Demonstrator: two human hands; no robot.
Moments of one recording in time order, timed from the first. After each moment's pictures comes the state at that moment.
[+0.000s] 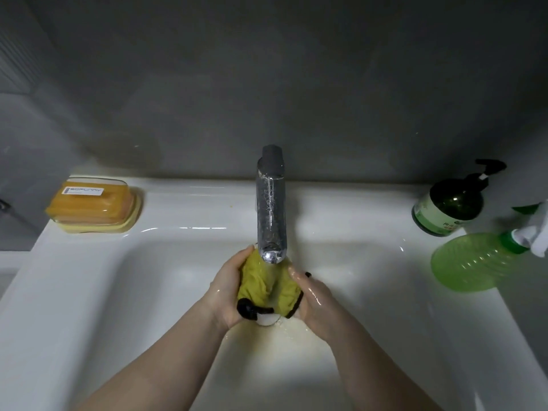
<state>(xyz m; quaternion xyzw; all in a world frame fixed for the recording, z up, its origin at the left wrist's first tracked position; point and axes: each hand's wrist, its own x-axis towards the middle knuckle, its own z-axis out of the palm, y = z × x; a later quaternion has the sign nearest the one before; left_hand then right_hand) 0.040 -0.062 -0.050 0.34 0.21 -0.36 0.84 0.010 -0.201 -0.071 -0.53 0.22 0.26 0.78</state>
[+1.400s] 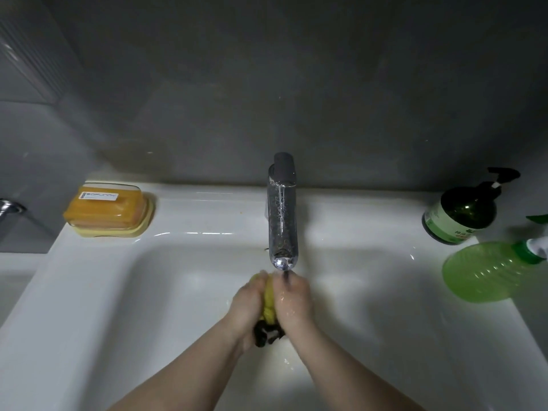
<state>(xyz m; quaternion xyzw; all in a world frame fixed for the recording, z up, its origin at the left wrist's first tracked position) 0.016 -0.075 -0.058 0.54 0.25 -0.28 0.75 0.023 -0.146 -0.072 -0.82 0.22 0.08 0.52</state>
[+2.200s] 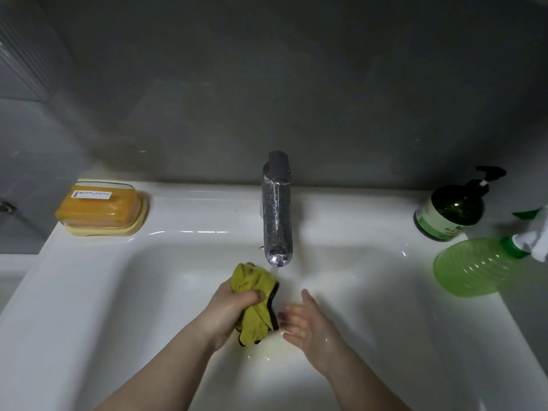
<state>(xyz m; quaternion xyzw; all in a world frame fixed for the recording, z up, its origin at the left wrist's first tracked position) 0.012 -0.040 -0.058 0.62 0.14 -0.27 0.72 -0.015 -0.190 -0.094 -0.51 0.34 0.27 0.74</state>
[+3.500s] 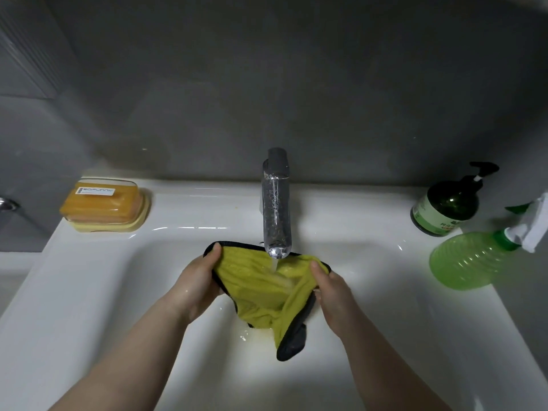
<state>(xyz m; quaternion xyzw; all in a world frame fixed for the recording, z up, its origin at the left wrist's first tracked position) 0.041 -0.006 -0.058 0.56 0.18 -0.22 0.78 0.009 -0.213 -0.069 -0.66 0.28 0.13 0.69</state>
